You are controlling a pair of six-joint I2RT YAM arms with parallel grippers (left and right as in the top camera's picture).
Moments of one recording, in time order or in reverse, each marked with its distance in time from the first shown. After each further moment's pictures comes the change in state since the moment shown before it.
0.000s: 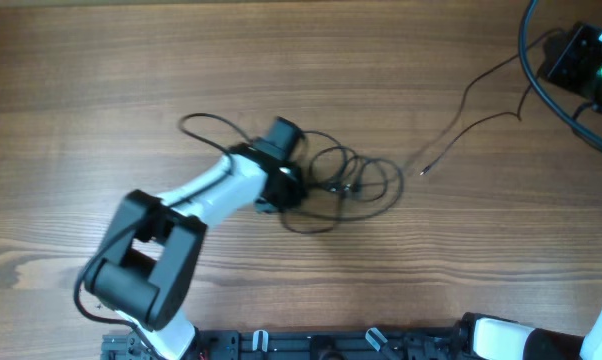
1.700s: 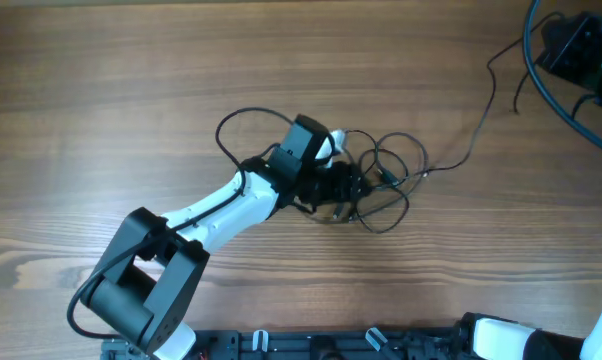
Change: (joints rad) left arm -0.124 -0.074 -0.045 0.471 0.387 -0.003; right arm 0.000 -0.006 0.000 0.074 -0.076 0.022
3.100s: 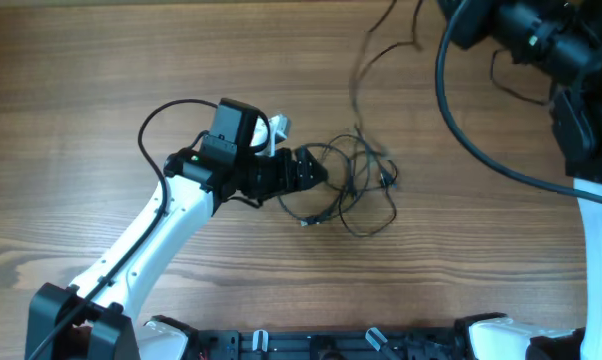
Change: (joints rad) left arm 0.233 -0.293 0.016 -0.460 0.031 0.138; right arm 0.349 0.008 -0.006 0.586 -0.229 0.046
